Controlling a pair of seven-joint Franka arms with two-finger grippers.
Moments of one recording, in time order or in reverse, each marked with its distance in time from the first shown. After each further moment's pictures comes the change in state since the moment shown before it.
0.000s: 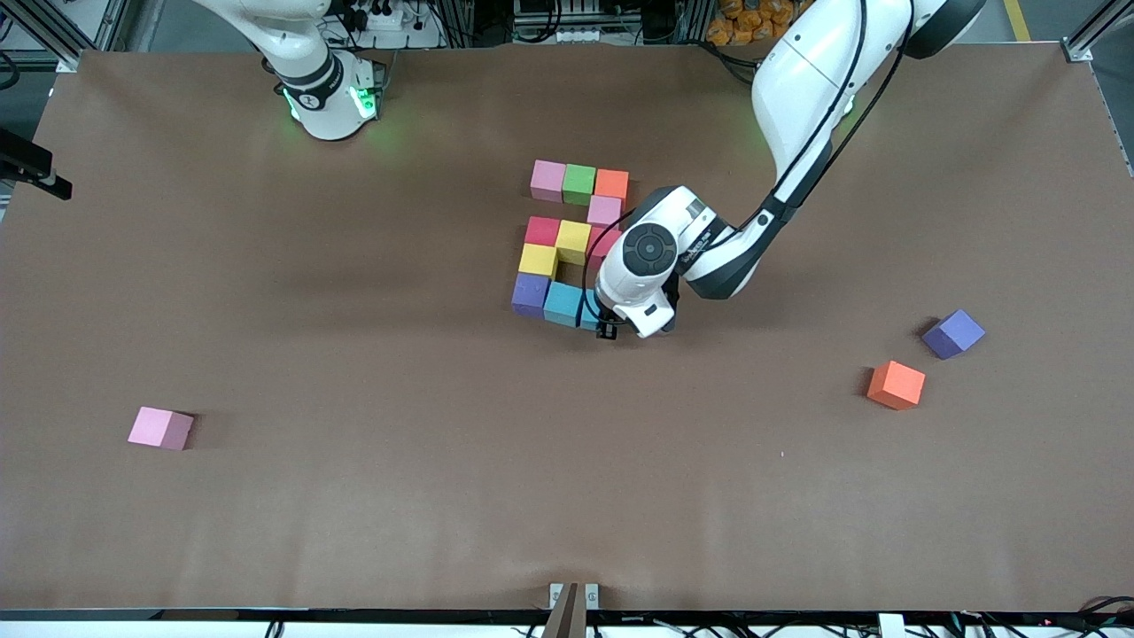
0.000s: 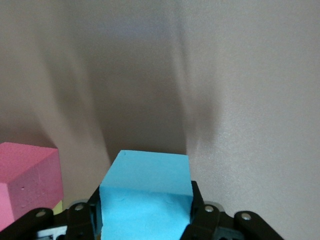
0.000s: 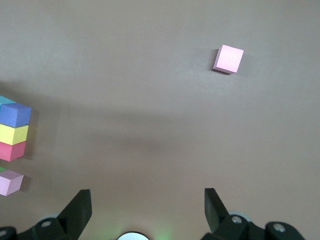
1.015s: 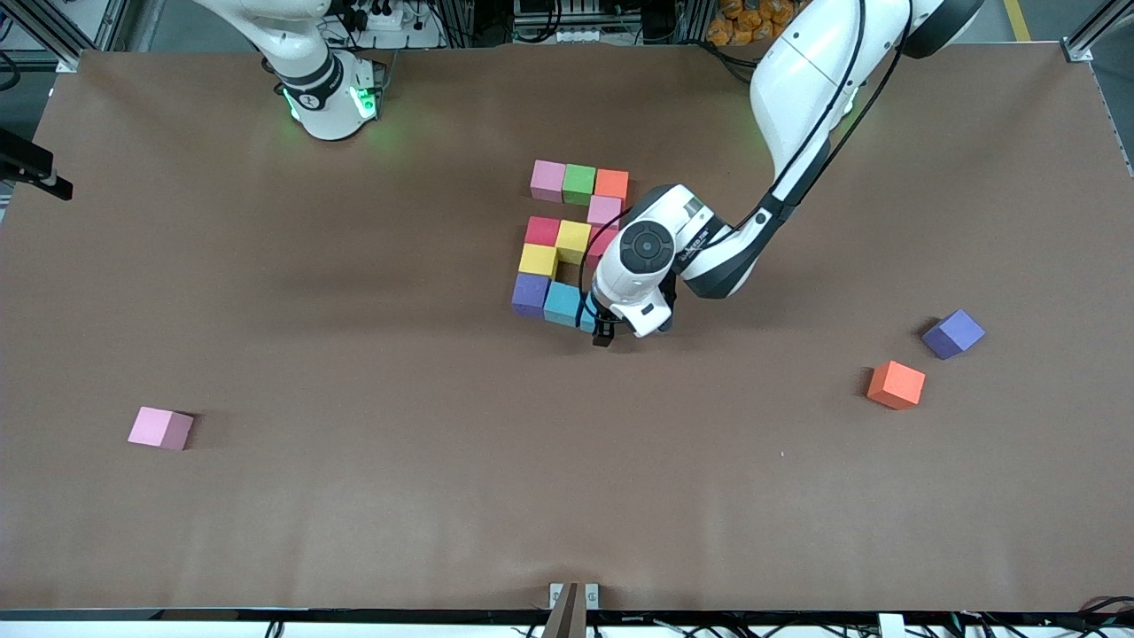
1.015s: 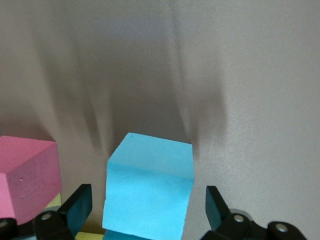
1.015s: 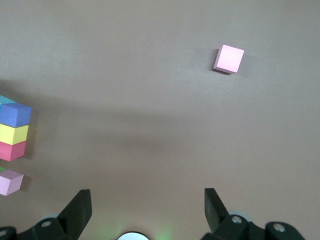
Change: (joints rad) left arm -0.007 0.000 0.000 0.014 0.001 0.000 0.000; right arm 0.000 0.001 0.001 0.000 0.000 0.000 0.000
